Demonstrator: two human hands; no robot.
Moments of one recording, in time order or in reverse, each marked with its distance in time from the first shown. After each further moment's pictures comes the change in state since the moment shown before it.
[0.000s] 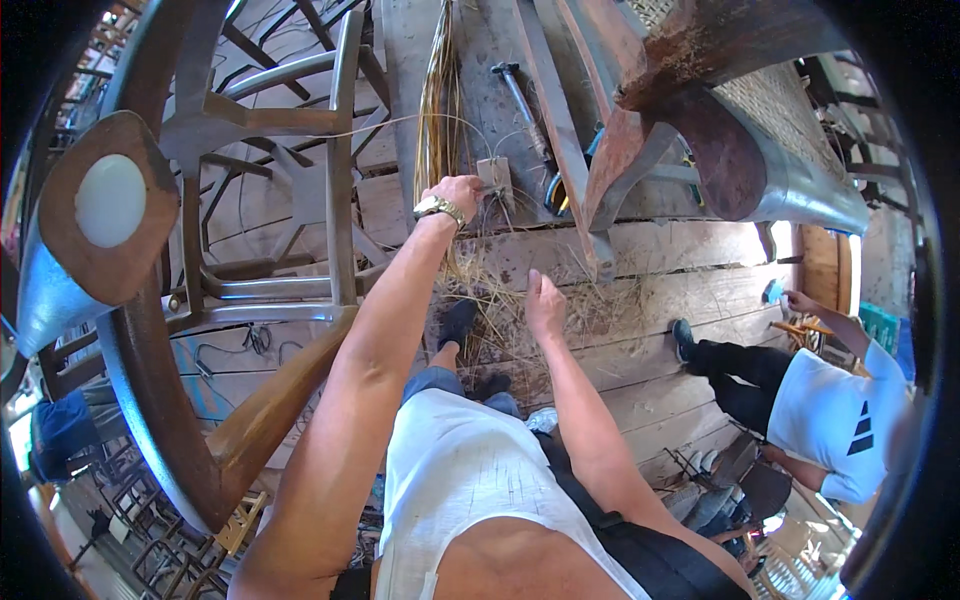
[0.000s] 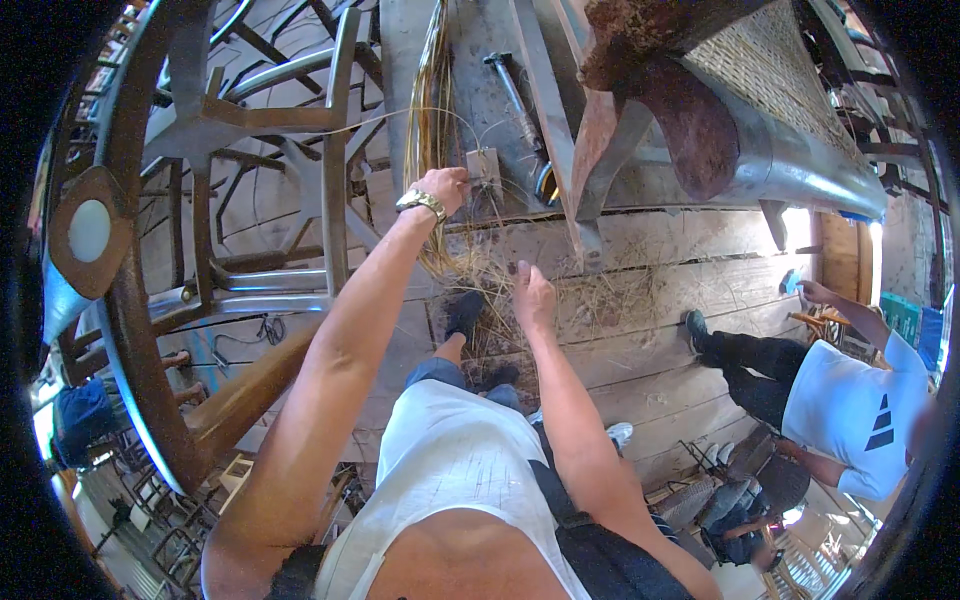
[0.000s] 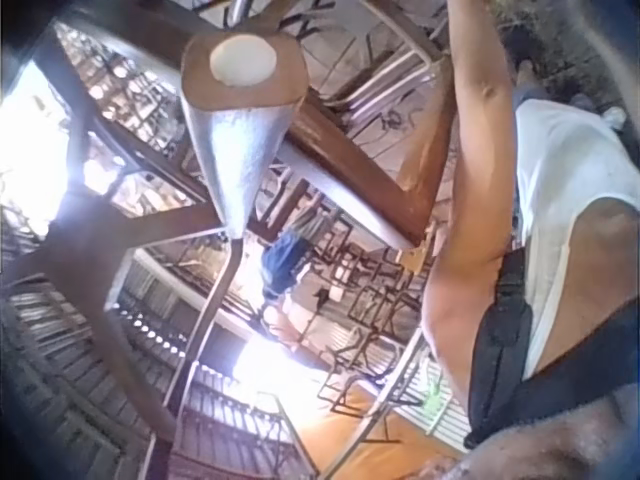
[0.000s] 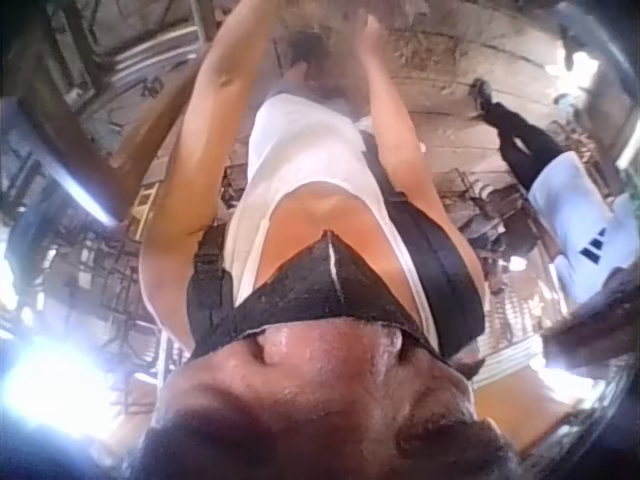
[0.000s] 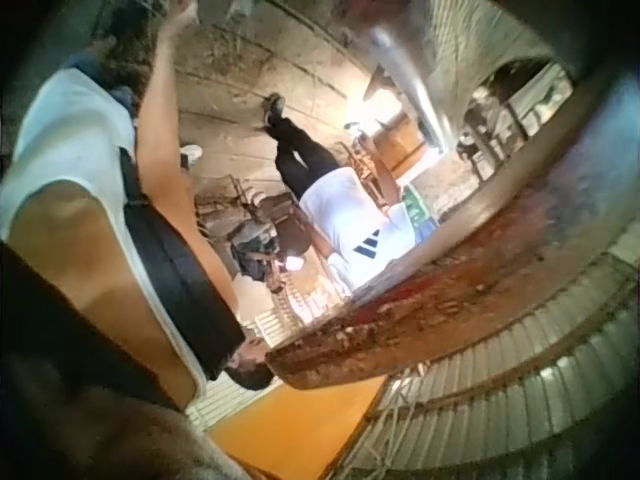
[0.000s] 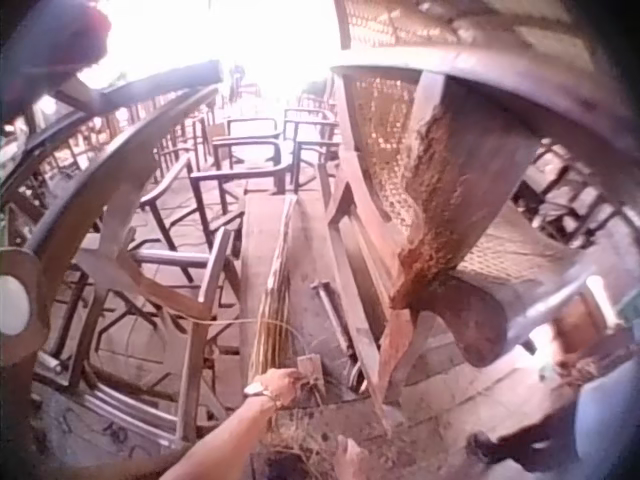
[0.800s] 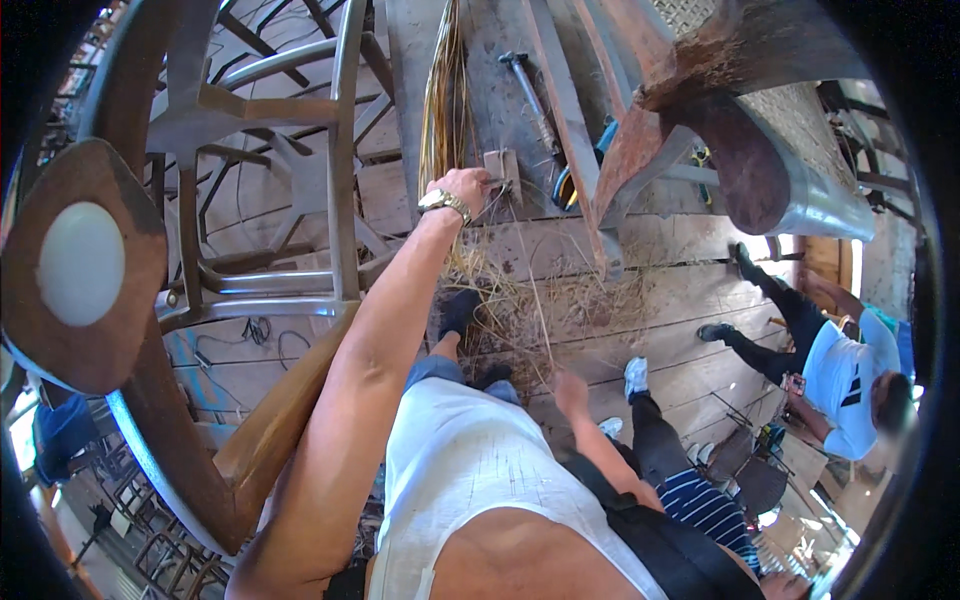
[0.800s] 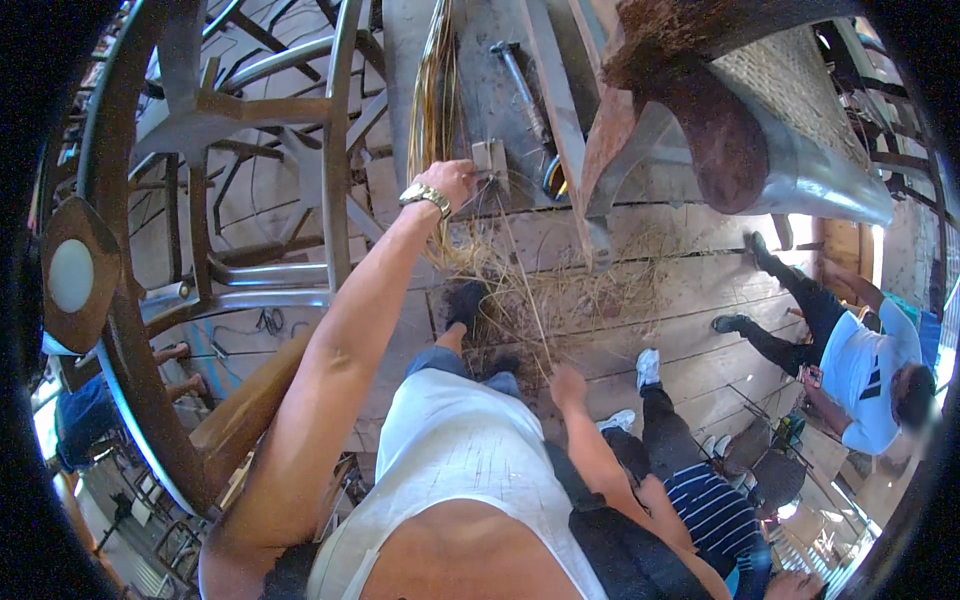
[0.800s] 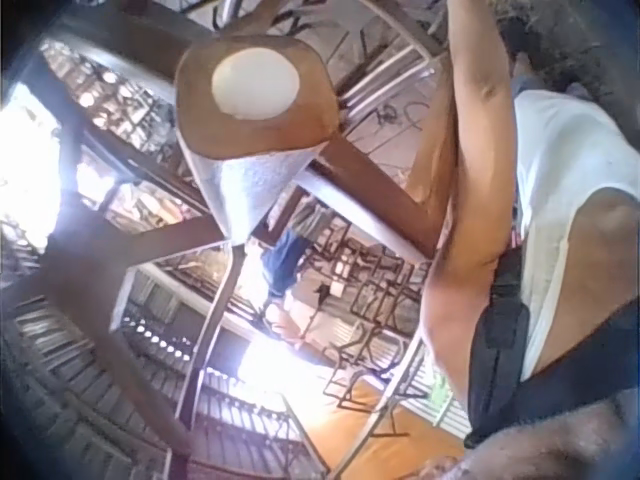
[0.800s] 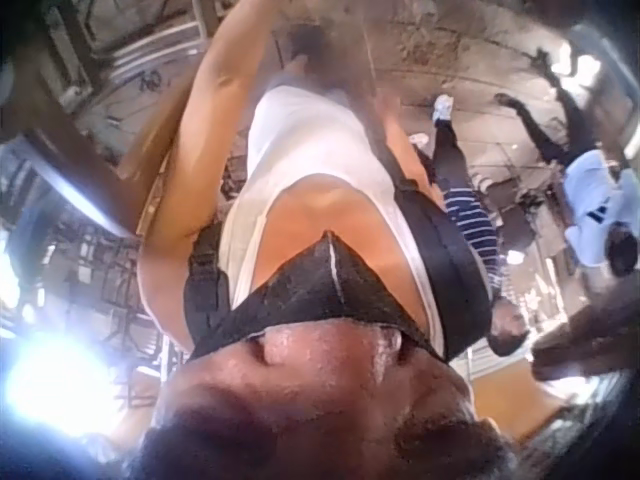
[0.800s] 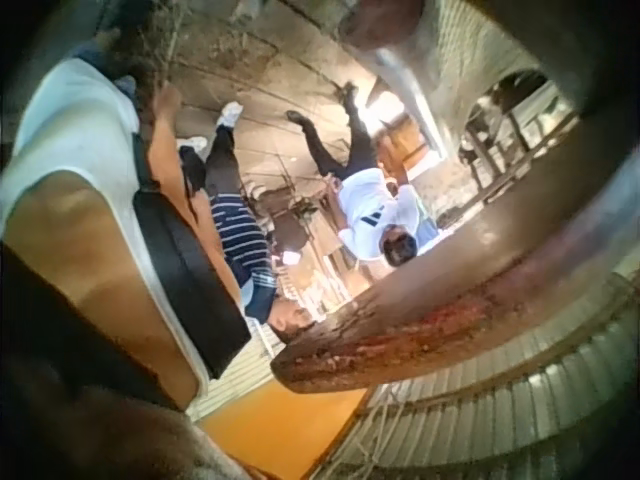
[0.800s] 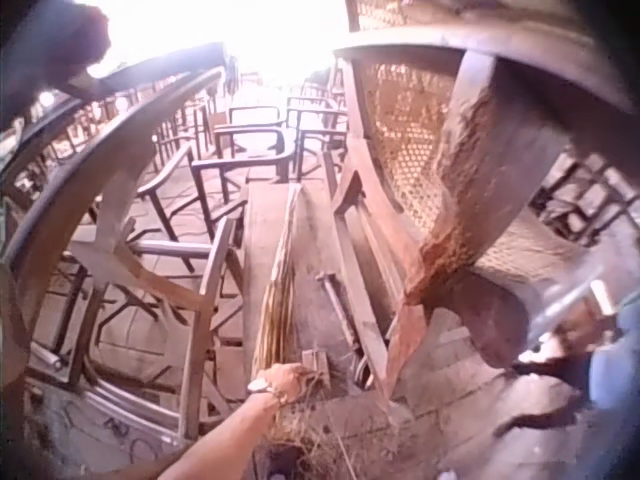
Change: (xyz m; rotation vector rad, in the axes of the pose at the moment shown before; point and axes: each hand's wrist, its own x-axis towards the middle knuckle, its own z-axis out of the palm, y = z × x) left_hand -0.003 -0.002 -0.005 0.010 -0.001 0.029; right_hand -0.139 0.203 0.003 -0.540 -0.425 -0.048
